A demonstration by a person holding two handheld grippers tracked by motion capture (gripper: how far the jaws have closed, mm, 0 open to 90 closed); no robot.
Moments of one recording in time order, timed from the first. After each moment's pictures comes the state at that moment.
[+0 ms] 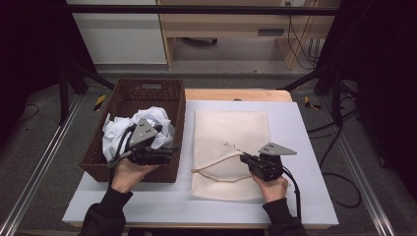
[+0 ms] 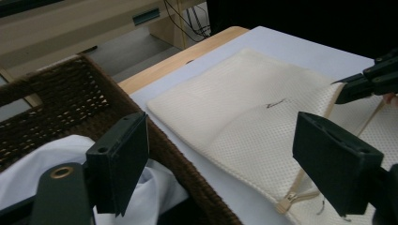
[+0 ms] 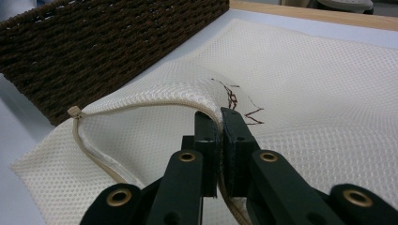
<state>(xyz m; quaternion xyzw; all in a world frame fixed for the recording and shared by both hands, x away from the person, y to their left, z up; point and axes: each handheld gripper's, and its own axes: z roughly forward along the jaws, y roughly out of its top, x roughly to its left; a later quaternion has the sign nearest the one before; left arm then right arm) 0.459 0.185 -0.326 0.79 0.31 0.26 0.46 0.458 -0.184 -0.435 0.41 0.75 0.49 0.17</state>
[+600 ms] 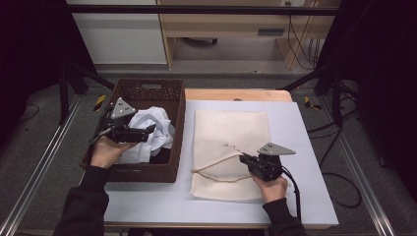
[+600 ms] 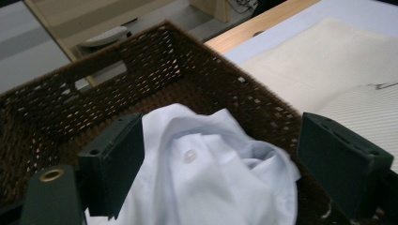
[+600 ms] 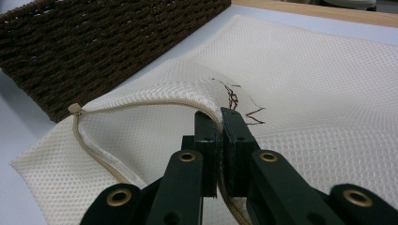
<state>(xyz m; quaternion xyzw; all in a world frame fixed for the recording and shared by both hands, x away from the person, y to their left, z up) 0.520 0.245 -0.332 0.80 0.37 0.28 0.39 0.458 -0.183 -0.436 0.41 0.75 0.48 0.17</state>
